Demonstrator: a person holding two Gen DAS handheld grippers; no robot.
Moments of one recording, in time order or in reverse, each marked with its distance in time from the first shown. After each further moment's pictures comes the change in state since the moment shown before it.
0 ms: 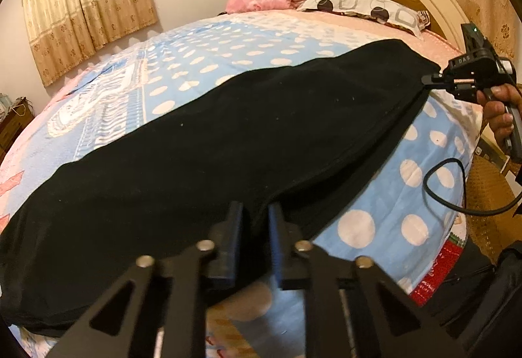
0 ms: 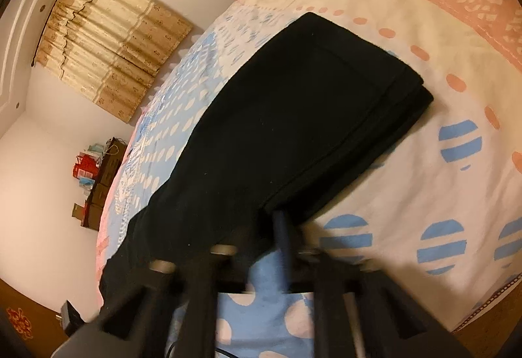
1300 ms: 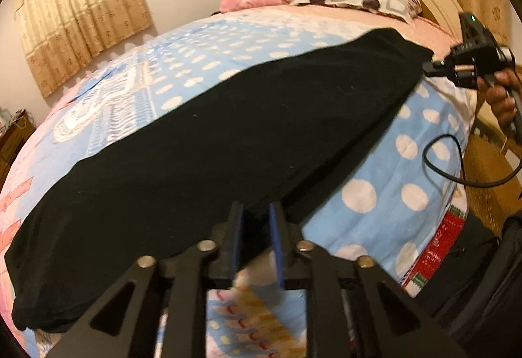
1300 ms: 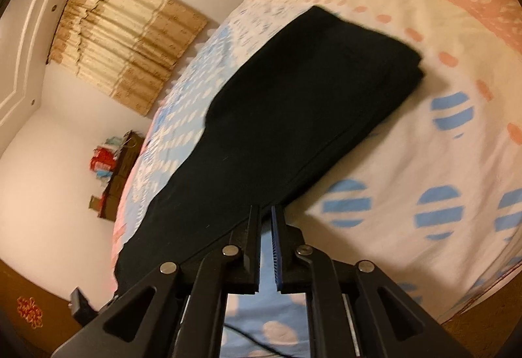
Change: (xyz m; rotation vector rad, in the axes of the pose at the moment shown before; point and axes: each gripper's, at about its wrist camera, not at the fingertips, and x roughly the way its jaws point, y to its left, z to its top) left arm -0.010 0.004 -0.010 0.075 0.016 0.013; right arm -0.015 -0.002 -0.015 -0.008 0.038 0.086
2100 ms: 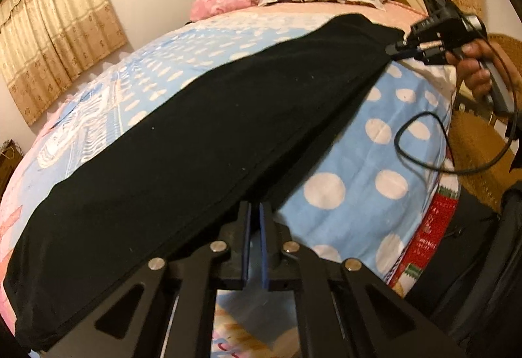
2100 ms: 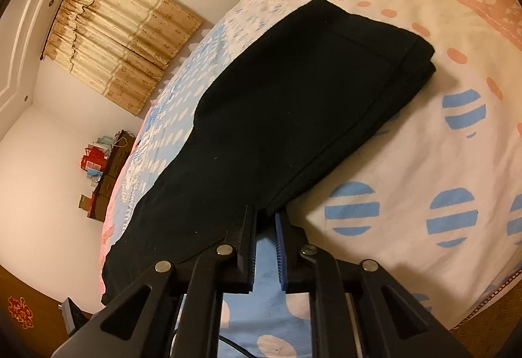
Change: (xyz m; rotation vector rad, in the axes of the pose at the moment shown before) left arm -0.003 -0.023 -0.001 0.098 -0.029 -0.050; right arm 0.011 0.003 -0.002 -0.022 -0.025 -0.058
